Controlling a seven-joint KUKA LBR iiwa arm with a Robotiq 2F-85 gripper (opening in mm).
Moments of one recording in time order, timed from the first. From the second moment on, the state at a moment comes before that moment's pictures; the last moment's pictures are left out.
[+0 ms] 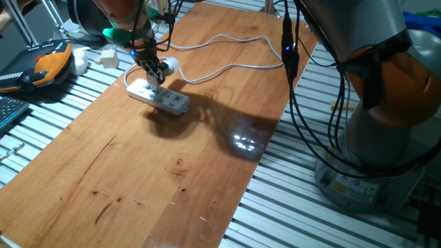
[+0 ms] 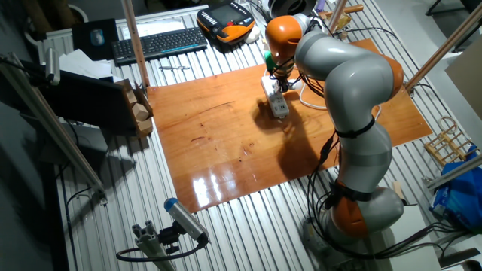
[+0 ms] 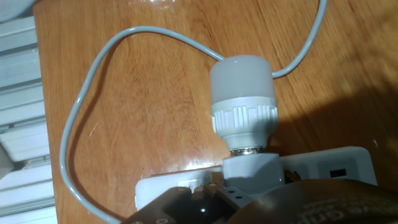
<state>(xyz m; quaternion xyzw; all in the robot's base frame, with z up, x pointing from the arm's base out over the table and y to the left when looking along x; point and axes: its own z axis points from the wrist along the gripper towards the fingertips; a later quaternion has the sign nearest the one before) 0.654 -0.041 0.095 0.77 0.63 -0.05 0.10</state>
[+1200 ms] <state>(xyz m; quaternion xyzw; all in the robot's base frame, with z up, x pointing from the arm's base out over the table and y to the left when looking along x) 0.654 -0.040 0.086 0.76 0.63 -0.05 0.10</state>
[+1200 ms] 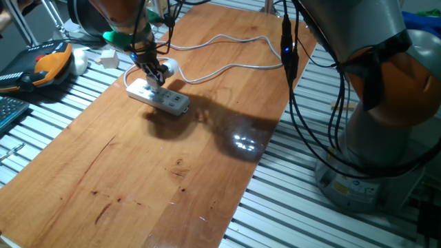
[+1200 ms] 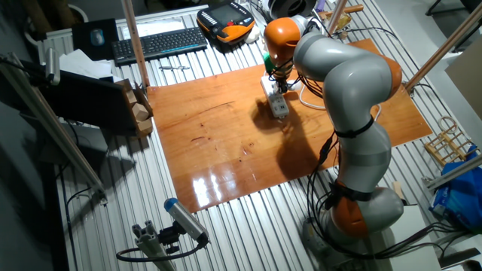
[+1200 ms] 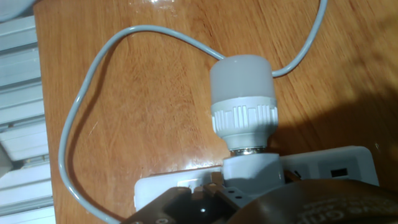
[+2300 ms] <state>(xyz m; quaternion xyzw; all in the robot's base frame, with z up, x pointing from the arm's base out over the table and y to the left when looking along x) 0.656 -0.039 0.081 0.76 0.64 -0.06 0.10</state>
